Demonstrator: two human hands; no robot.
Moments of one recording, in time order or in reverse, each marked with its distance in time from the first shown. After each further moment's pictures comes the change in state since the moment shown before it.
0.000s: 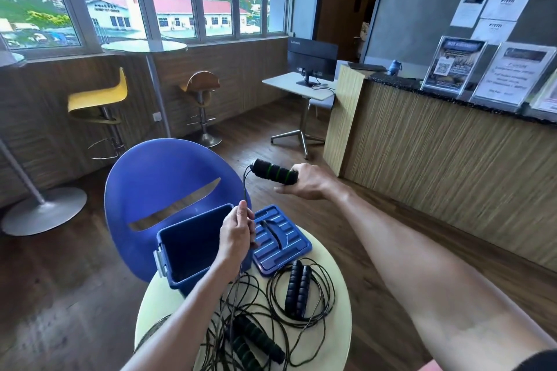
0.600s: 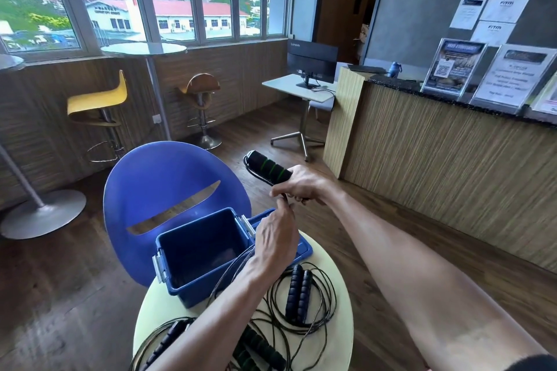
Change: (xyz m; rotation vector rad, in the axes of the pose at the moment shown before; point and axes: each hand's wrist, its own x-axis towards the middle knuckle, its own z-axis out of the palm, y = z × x) left_hand -0.025 0.033 0.064 0.933 -0.038 0.492; right_hand 0.014 -0.016 0.004 0.338 -0.129 0.067
